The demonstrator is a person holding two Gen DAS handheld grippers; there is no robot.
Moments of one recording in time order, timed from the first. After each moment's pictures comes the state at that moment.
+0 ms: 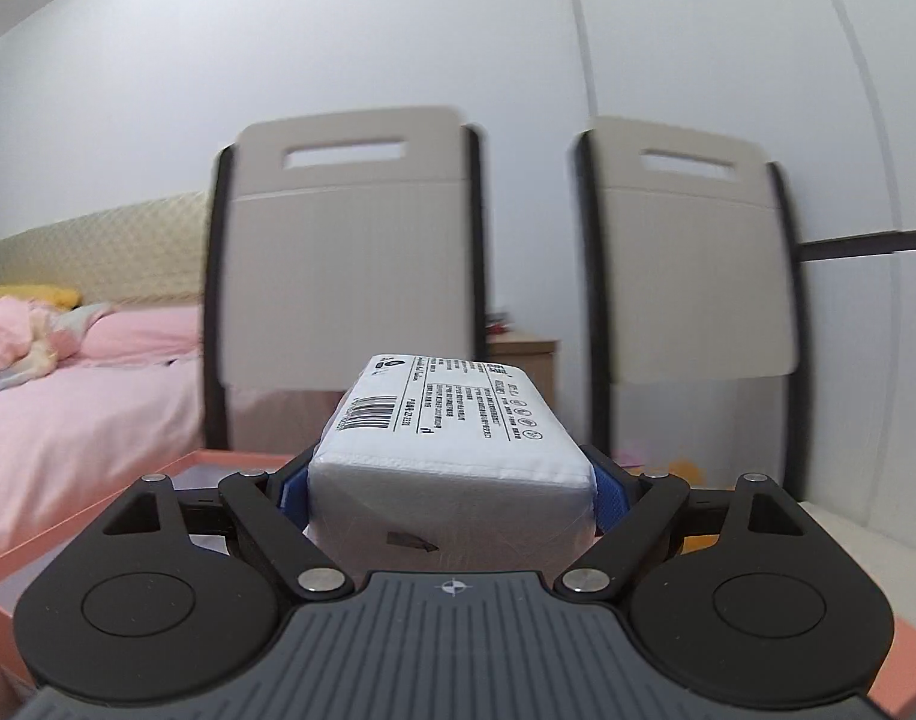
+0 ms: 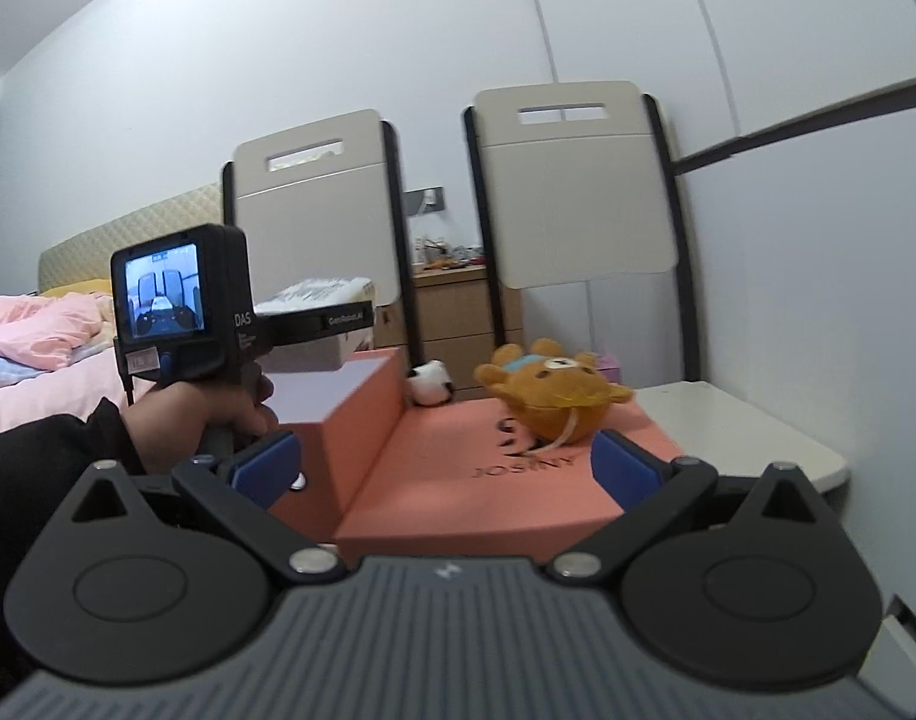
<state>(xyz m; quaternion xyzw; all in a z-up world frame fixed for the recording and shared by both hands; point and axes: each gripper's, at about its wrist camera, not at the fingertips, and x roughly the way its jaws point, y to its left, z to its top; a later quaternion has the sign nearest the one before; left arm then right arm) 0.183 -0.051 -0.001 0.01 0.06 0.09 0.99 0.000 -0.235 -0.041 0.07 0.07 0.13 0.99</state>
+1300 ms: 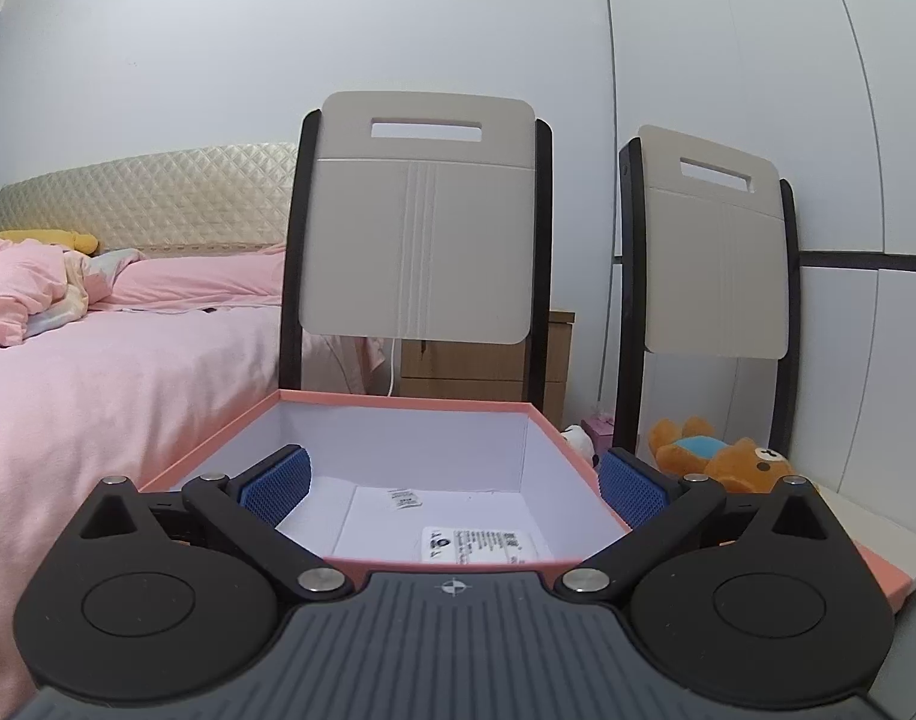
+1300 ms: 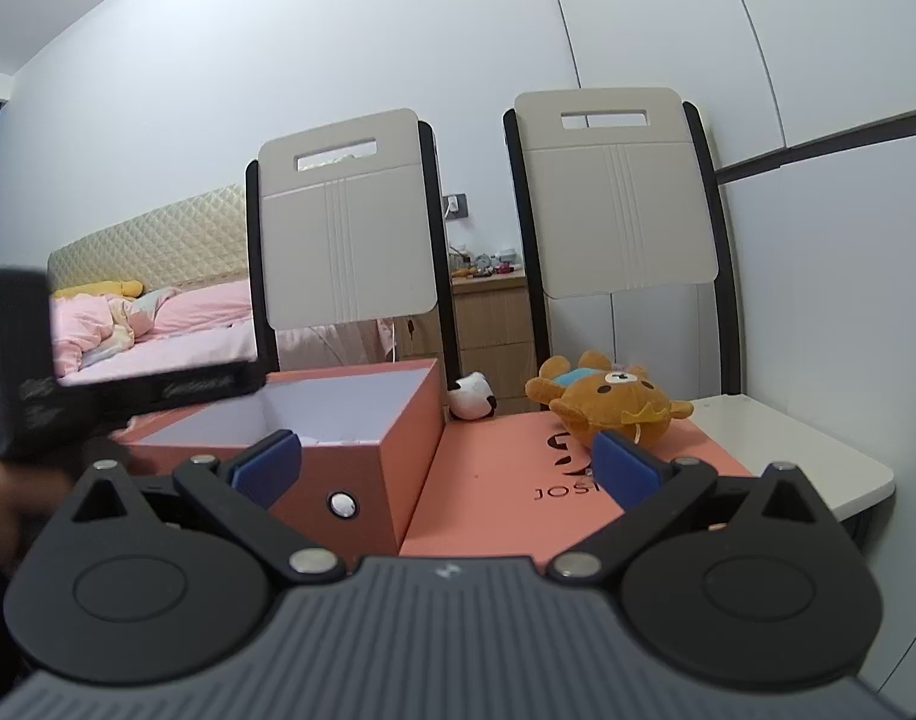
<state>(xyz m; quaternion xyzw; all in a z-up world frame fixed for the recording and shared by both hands) 0.086 0.021 0.001 -0.02 0.08 0.06 0.99 0.018 -0.187 -0.037 0.07 0.06 0.14 0.99</state>
